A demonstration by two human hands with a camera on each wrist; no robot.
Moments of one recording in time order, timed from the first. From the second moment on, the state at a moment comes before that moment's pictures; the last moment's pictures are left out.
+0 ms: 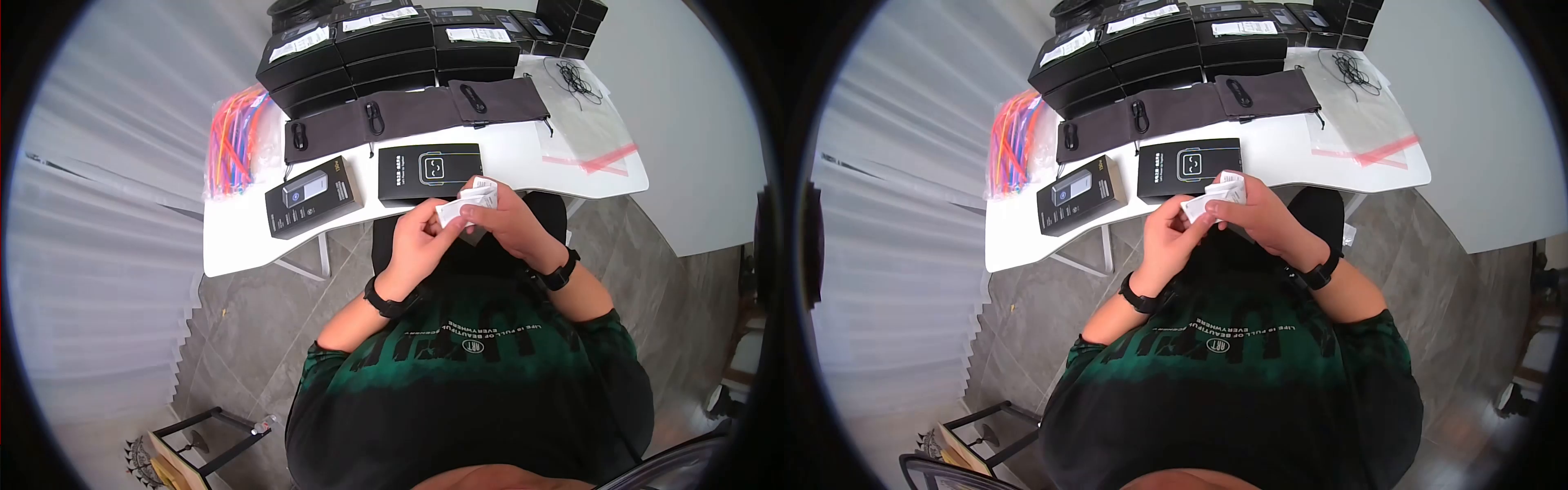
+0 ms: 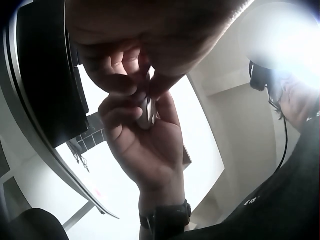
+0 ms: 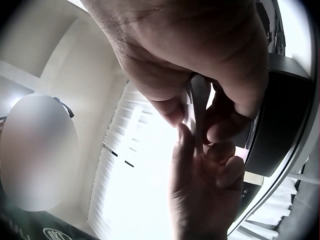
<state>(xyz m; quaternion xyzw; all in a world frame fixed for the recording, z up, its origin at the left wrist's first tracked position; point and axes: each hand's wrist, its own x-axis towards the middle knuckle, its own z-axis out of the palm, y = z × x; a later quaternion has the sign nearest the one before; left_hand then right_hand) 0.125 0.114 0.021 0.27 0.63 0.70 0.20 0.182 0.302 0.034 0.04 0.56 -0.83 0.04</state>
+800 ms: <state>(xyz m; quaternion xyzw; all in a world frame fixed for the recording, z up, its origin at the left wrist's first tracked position) 0.107 0.092 0.029 0.29 0.61 0.69 0.27 0.183 0.292 0.062 -0.11 0.88 -0.43 -0.14</state>
